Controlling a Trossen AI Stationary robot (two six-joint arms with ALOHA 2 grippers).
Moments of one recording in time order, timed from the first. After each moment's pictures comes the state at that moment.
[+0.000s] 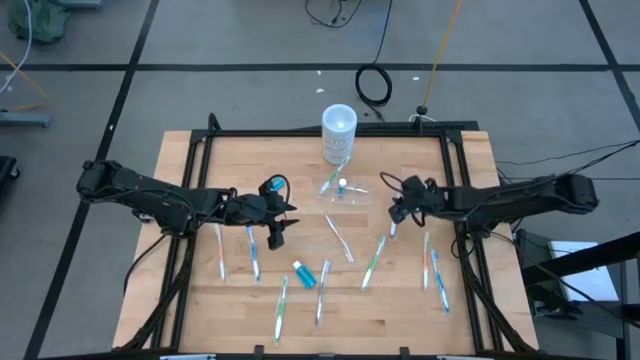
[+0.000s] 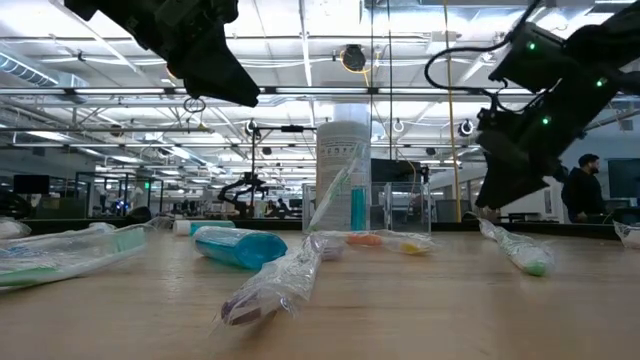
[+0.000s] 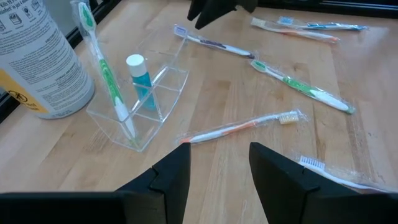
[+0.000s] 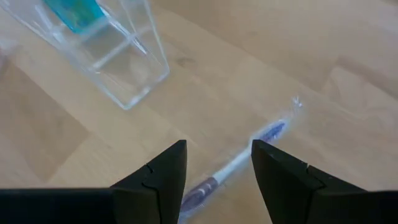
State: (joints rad) left arm -0.13 1.24 0.76 -0.10 -0.29 -0.19; right arm -0.11 1.03 0.36 -0.28 0.45 0.70
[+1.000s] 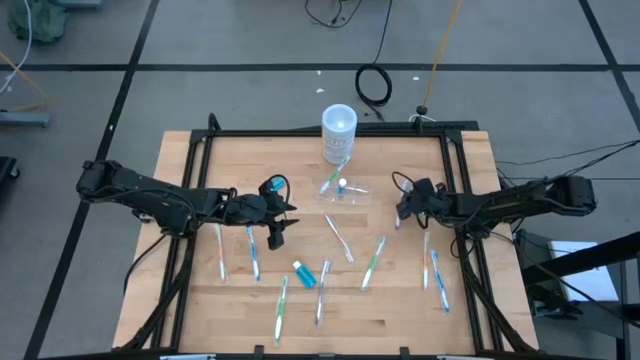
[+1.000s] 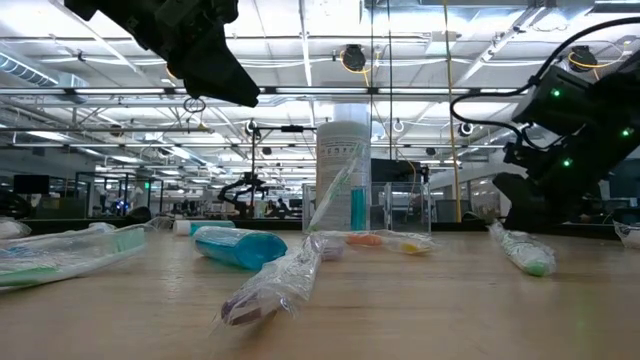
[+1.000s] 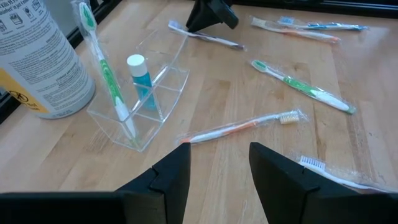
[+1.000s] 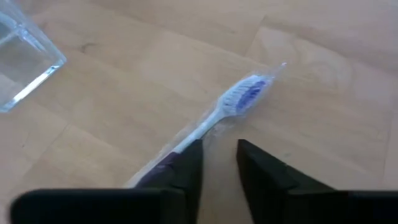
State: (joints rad) left arm -0.13 1.24 0.76 -0.10 -0.29 -0.19; right arm -0.17 1.08 0.11 -0.03 0.54 0.80
